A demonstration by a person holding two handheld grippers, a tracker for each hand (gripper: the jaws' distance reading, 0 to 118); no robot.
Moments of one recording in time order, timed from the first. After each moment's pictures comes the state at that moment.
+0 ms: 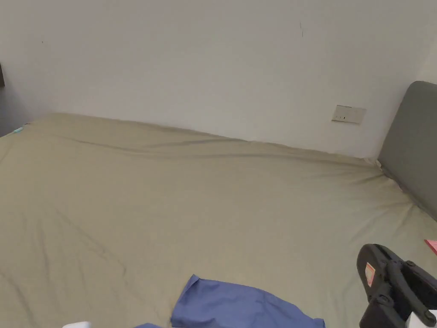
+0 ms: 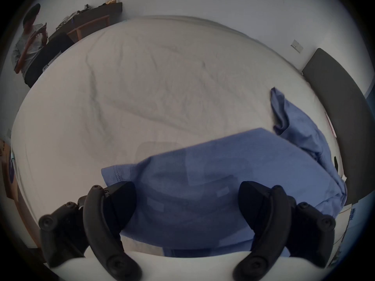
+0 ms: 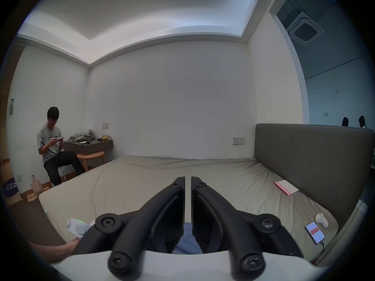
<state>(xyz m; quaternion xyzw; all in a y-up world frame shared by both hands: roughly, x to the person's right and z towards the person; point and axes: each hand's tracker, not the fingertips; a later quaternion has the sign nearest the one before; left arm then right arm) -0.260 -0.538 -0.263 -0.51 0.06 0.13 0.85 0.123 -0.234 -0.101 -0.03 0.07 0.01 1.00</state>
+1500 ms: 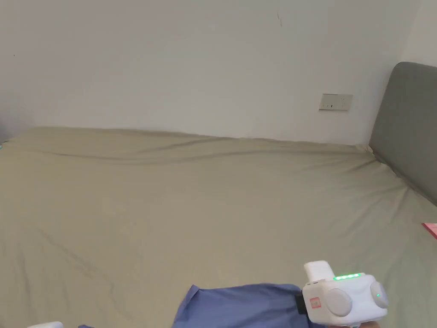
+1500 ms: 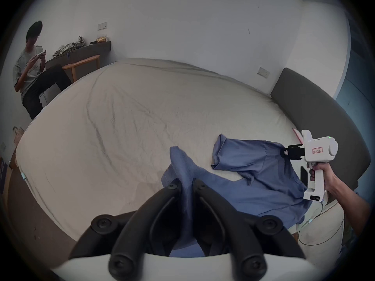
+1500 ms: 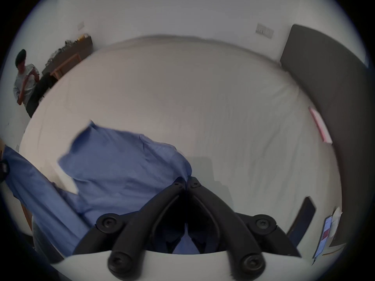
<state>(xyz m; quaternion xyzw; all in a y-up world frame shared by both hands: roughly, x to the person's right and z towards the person) -0.219 -0.386 -0.197 -0.37 0.00 0.13 0.92 0.213 -0.441 -0.400 -0.43 0.09 0.08 0.89</state>
